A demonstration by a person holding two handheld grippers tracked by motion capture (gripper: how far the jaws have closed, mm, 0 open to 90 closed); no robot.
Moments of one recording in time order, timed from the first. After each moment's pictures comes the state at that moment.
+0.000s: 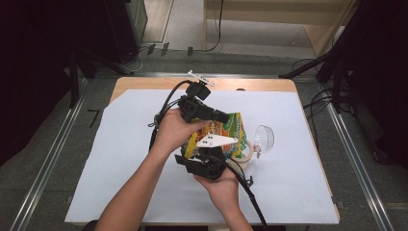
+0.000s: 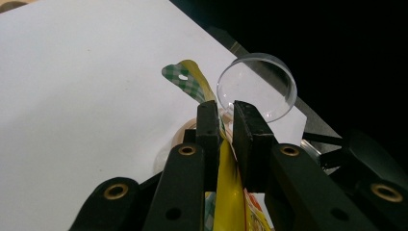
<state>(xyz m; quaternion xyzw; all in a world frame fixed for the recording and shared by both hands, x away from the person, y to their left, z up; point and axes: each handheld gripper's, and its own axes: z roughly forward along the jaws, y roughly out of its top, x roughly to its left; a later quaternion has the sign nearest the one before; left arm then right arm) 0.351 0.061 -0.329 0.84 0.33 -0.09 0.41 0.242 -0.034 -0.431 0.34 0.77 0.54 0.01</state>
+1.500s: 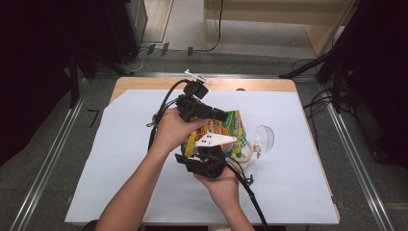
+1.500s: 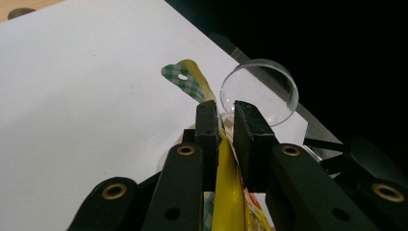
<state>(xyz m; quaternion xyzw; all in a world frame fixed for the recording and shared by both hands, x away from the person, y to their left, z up) 0.352 0.064 -0.329 0.84 0.33 -0.09 0.42 0.245 -0.034 -0.430 0.33 0.78 0.53 0.02</state>
